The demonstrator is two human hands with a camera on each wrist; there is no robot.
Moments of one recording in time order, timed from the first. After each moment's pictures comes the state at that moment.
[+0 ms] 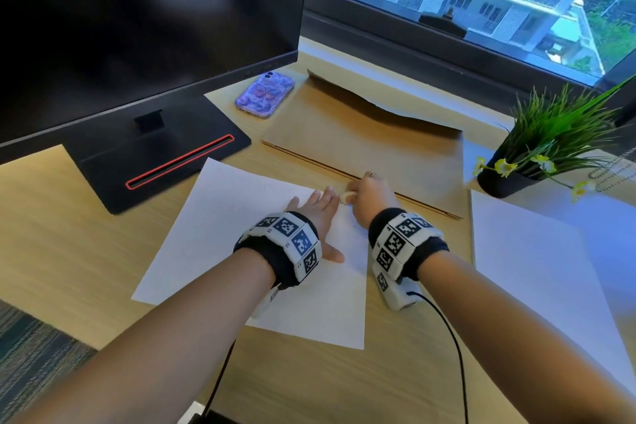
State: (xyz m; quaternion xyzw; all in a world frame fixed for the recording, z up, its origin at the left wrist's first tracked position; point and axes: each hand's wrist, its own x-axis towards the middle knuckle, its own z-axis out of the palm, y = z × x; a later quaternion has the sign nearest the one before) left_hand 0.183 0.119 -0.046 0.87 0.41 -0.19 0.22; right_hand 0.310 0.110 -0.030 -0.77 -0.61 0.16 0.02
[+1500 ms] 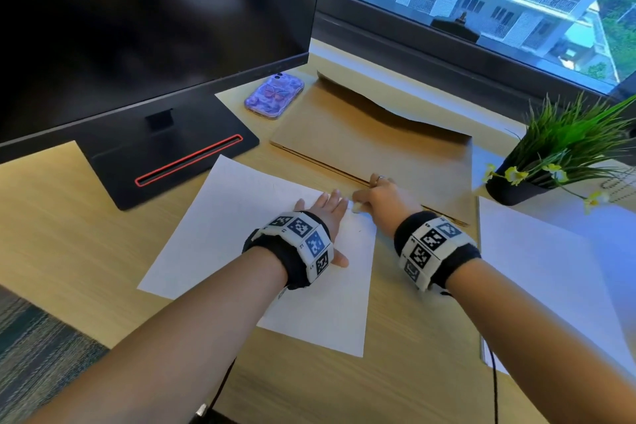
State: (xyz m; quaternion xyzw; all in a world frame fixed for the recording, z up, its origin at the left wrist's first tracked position) left_hand 0.187 0.122 -0.048 0.86 0.41 -0.20 0.22; right_hand 0.326 0.103 -0.017 -0.68 -0.72 0.08 -0.11
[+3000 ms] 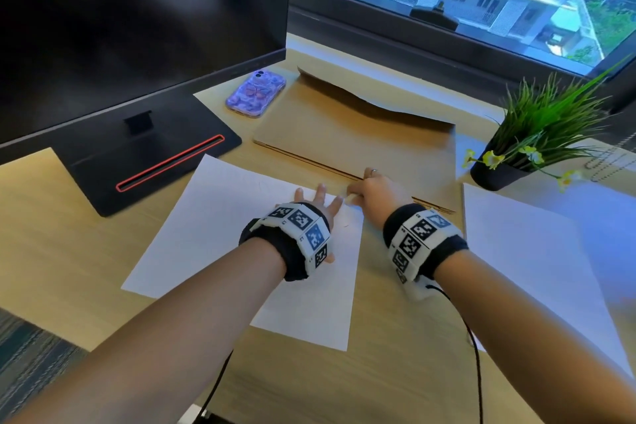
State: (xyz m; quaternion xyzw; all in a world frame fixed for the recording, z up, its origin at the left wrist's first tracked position) left_hand 0.205 0.117 -0.040 0.83 0.44 -0.27 0.20; right_hand 0.332 0.097 -0.013 -0.72 -0.67 0.13 -0.09
